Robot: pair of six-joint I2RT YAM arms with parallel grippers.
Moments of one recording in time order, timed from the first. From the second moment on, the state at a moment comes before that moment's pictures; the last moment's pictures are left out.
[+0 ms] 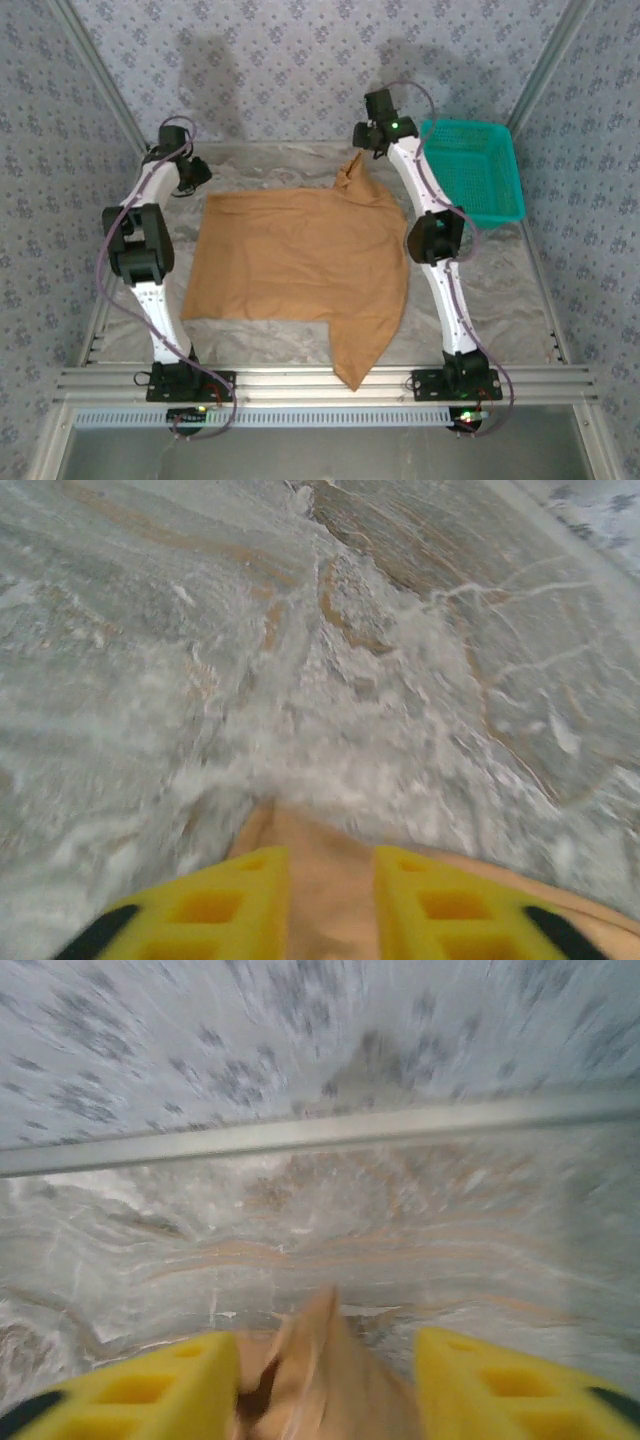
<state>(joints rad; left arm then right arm) 0.06 2.12 1.77 -0.59 0.05 -0.48 0.30 2.66 2.82 -0.98 0.10 0.35</state>
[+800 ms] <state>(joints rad) -0.08 1.82 1.14 -0.45 0.16 -0.65 0.37 2.11 1.68 -0.63 -0.14 0.55</state>
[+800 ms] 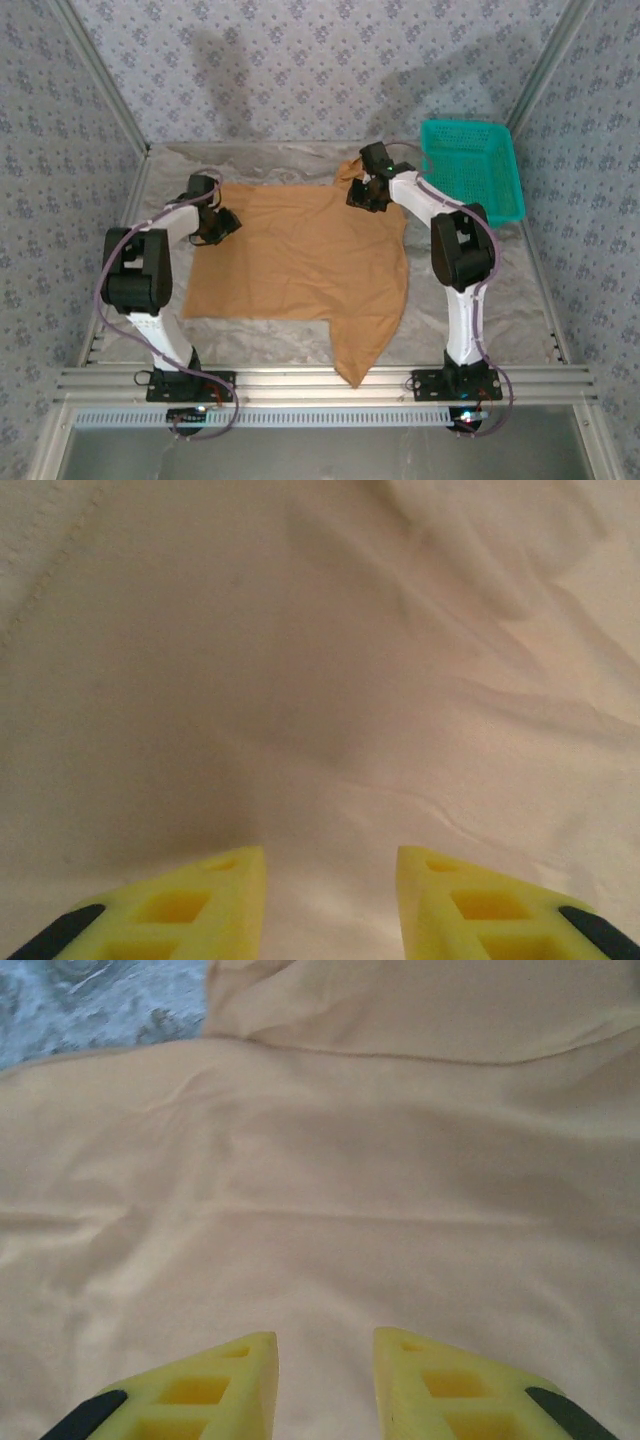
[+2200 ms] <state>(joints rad) -0.02 1.47 1.05 -0.55 0.10 -0.63 0.54 1.72 1.50 -0.81 -0.11 0.48</state>
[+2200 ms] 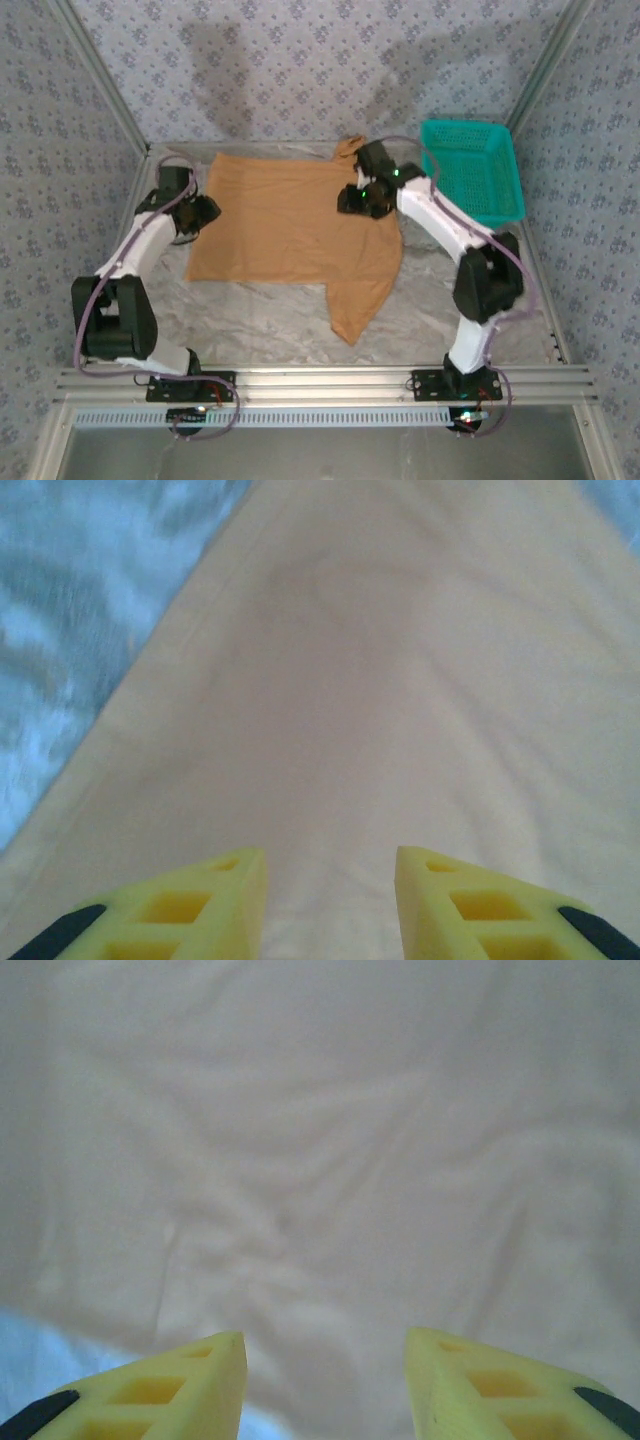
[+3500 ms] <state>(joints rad) 0.21 1.47 0.71 -0.46 0.12 -0.67 1.08 1.42 0.76 -0.70 0.02 0.99</state>
